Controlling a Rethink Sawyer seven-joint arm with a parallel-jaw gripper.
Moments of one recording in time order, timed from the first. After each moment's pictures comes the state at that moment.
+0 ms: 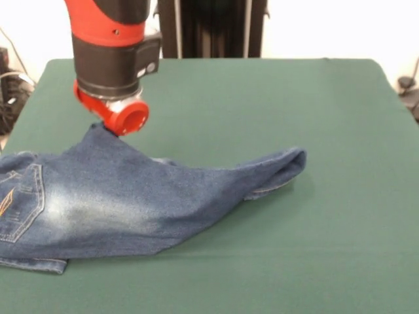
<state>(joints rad) -0.33 -0.43 -0.10 1.34 -0.06 0.60 2.26</state>
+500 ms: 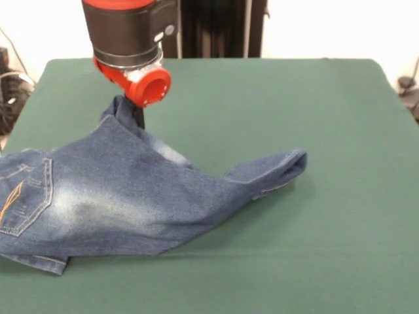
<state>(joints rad) -0.30 -0.49 -0.10 1.34 0.03 0.77 2.26</state>
